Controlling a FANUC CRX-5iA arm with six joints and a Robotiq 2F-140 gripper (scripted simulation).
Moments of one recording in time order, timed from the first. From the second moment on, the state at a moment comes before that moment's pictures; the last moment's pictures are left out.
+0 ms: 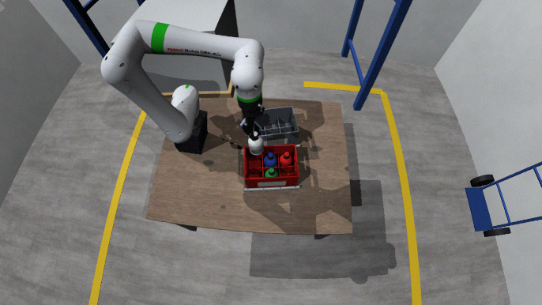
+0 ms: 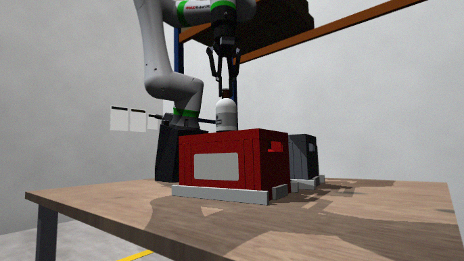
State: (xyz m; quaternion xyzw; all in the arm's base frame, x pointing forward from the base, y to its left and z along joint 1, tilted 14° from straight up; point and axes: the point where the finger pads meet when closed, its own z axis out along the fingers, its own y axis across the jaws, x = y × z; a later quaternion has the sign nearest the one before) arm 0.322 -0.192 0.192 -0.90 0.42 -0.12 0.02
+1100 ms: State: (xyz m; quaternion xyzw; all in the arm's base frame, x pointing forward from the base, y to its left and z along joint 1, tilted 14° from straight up) arm 0.359 -0.147 0.198 -0.90 0.42 -0.12 0.02
